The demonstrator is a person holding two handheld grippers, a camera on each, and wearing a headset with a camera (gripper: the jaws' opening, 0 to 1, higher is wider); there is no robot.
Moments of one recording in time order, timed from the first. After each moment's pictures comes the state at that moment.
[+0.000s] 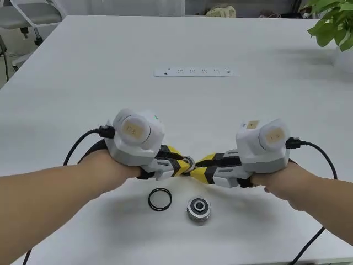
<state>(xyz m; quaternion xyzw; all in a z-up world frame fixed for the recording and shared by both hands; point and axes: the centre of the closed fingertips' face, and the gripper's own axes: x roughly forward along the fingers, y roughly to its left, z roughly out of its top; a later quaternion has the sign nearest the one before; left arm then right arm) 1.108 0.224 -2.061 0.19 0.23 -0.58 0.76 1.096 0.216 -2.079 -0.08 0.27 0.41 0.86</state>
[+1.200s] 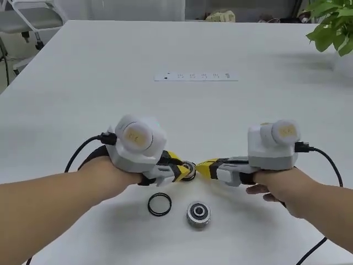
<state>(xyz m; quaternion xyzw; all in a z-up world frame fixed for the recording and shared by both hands) 1.106 0.223 -2.061 0.20 0.23 -0.57 0.76 1.099 0.213 -2.062 0.09 0.29 0.36 0.88</state>
